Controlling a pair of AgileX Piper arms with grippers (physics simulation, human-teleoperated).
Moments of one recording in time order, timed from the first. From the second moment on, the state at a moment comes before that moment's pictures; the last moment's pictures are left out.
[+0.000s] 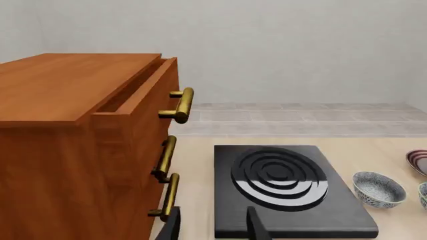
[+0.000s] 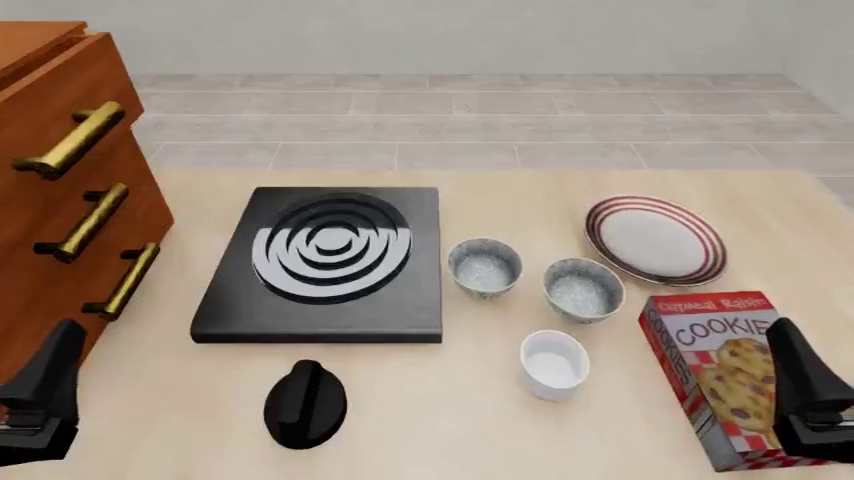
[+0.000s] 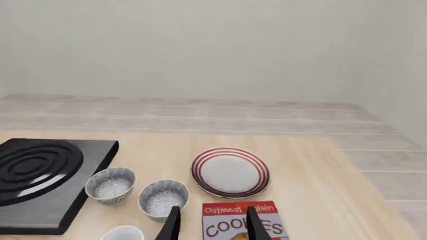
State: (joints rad) left arm 0.00 0.00 0.00 0.00 0.00; right arm -0.01 0.03 0.00 -0.01 -0.03
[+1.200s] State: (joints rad) left arm 0.00 0.01 0.00 0.00 0.00; right arm 0.26 0.48 -0.39 0.13 -0.14
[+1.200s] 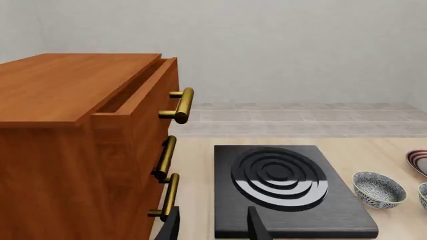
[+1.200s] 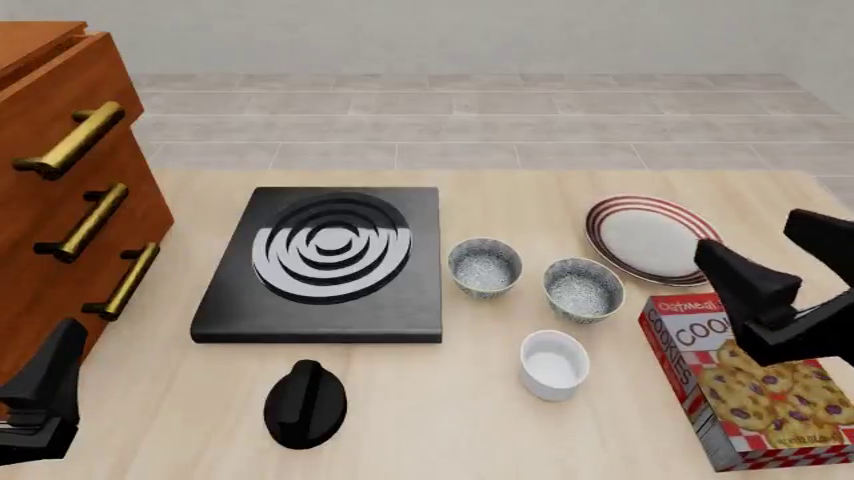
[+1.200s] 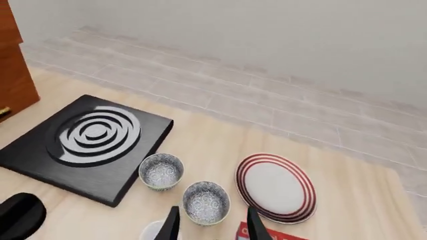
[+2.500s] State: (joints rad) left arm 0.00 0.01 0.00 0.00 0.00; right arm 0.60 1.52 -1.03 0.45 -0.63
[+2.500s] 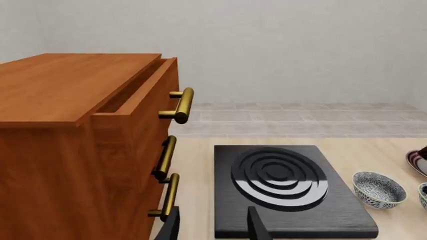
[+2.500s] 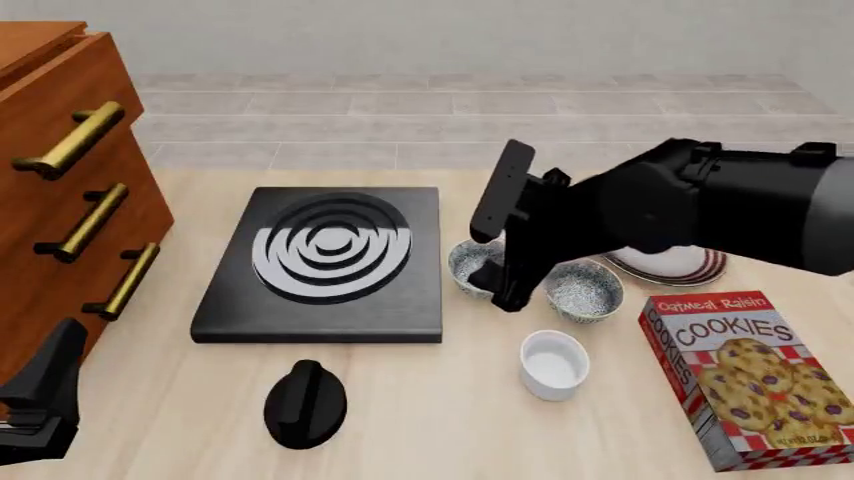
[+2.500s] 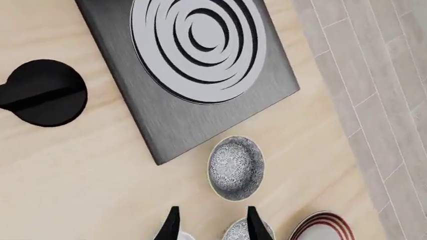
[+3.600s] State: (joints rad) left arm 0.00 0.01 0.00 0.00 0.00; right arm 0.49 1.82 -1.15 0.48 -0.91
